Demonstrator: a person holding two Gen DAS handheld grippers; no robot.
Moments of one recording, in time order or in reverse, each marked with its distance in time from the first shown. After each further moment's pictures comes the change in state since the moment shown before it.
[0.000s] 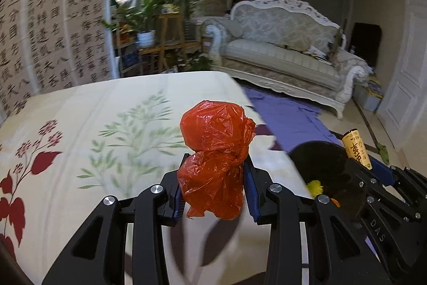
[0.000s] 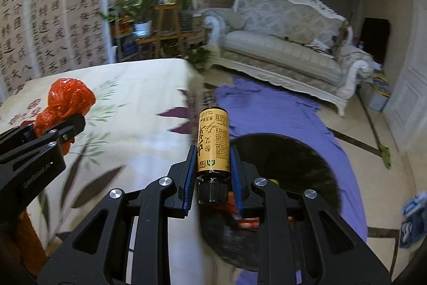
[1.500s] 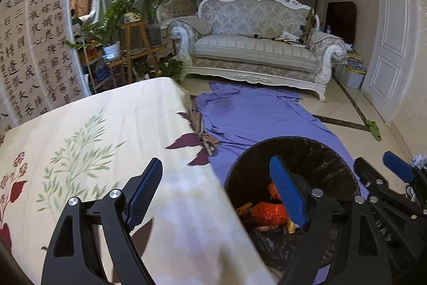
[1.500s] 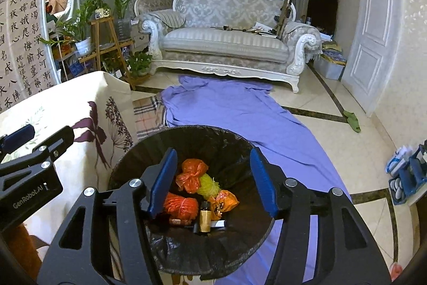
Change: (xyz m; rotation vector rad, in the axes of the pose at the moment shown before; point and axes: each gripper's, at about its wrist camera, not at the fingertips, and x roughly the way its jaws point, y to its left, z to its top) left arm 0.021 -0.088 0.006 0.132 0.010 -0.056; right arm 0.004 -0.089 -0.011 0.190 -0.001 -0.179
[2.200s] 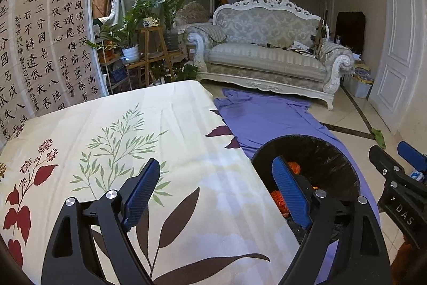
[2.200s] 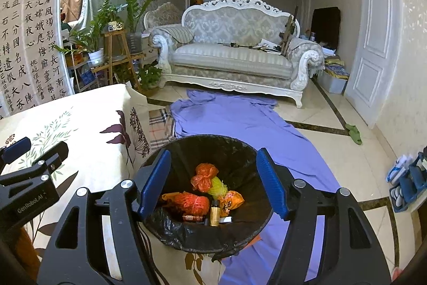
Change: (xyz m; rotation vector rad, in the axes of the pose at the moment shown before) left arm -0.054 0.034 -0.015 -0.039 -0.043 0.043; right arm -0.058 0.017 -0.005 -0.029 -0.076 0.023
